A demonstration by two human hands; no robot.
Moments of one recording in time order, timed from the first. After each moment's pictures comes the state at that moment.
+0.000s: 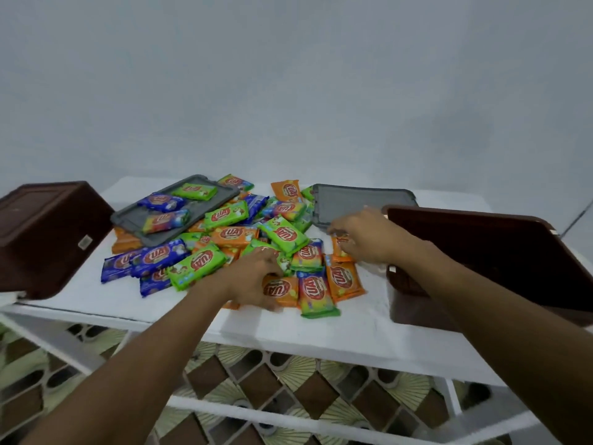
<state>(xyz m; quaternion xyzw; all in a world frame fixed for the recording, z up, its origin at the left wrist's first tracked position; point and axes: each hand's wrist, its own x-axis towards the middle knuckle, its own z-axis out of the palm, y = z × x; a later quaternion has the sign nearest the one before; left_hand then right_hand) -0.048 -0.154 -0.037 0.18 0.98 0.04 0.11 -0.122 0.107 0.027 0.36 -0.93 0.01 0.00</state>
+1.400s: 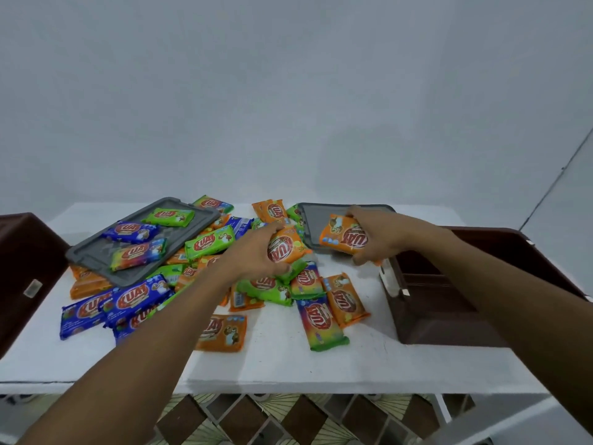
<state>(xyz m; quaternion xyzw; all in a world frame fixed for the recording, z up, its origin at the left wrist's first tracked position) -0.113 -0.171 0.010 0.13 0.96 0.26 0.02 -0.126 0.088 0.083 0.20 -0.97 0.05 -0.11</state>
